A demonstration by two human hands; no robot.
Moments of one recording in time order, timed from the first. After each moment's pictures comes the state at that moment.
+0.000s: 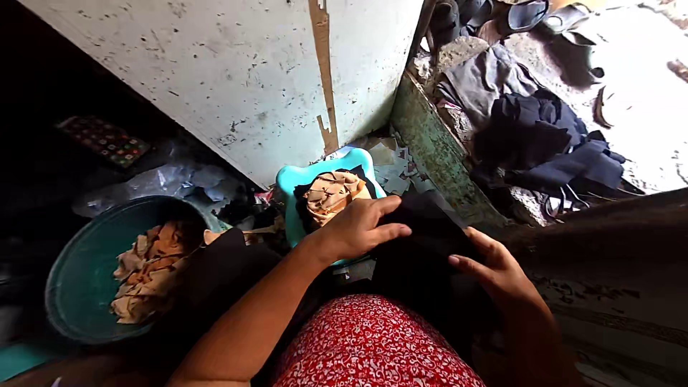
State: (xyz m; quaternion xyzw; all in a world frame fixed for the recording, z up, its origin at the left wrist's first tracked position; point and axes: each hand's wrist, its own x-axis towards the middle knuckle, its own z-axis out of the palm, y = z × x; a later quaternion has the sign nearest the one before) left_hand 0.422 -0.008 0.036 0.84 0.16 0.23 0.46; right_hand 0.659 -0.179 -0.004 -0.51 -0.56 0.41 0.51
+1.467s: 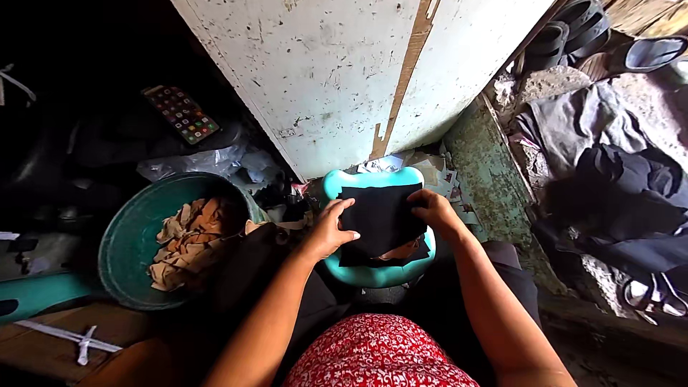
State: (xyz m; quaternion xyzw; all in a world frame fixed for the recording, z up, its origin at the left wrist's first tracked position) left_hand 0.304 0.064 -0.061 0.65 0.53 0.22 0.50; right_hand 0.598 0.071 -0.064 -0.66 -0.57 0.42 0.24
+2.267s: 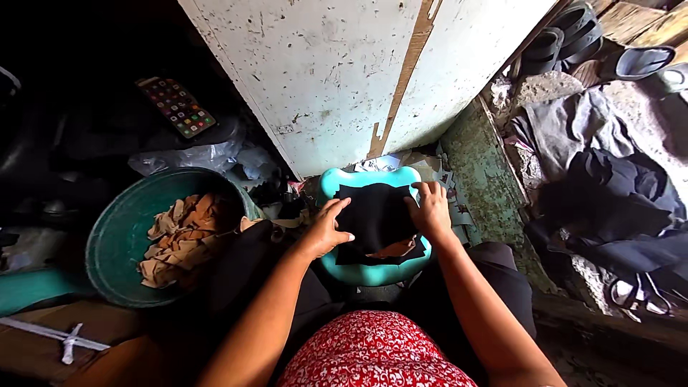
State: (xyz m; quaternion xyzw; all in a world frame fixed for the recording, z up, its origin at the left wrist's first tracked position) left_hand 0.300 0.065 -0.065 0.68 0.54 0.15 0.47; right_hand 0.571 0.061 -0.057 -0.70 -0.65 0.18 0.22
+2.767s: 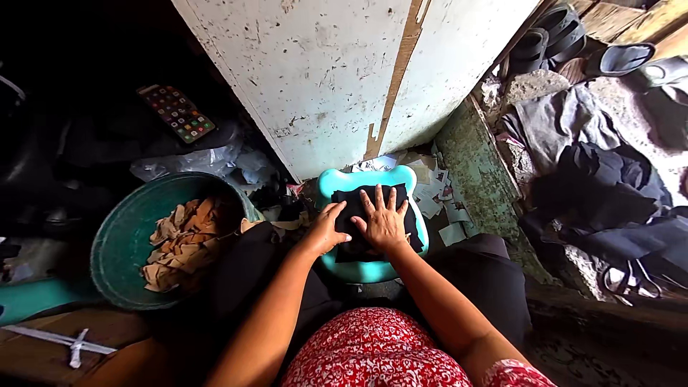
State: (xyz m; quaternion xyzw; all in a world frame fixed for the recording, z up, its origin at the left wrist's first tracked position) left_hand 0.305 0.064 -0.075 0.70 0.55 0.09 0.45; right_hand 0.488 0.047 -0.099 -0.67 -0.73 0.13 0.01
